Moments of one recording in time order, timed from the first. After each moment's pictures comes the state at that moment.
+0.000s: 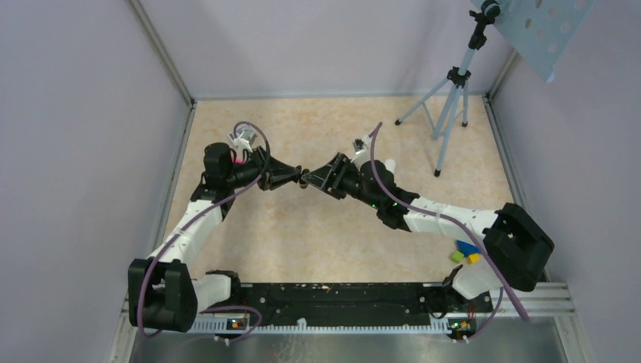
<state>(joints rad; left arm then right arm) -0.10 1.16 0.71 0.10 0.92 -1.13 0.89 1.45 0.82 0.50 -0.04 1.15</state>
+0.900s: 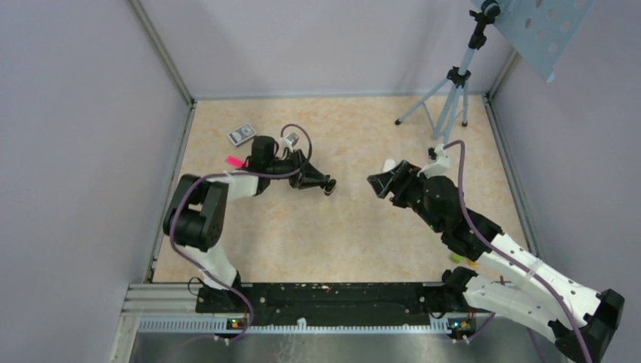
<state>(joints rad) -0.26 1.68 0.83 0.31 0.97 -0.98 0.80 0.78 0.71 -0.16 0.30 0.87</state>
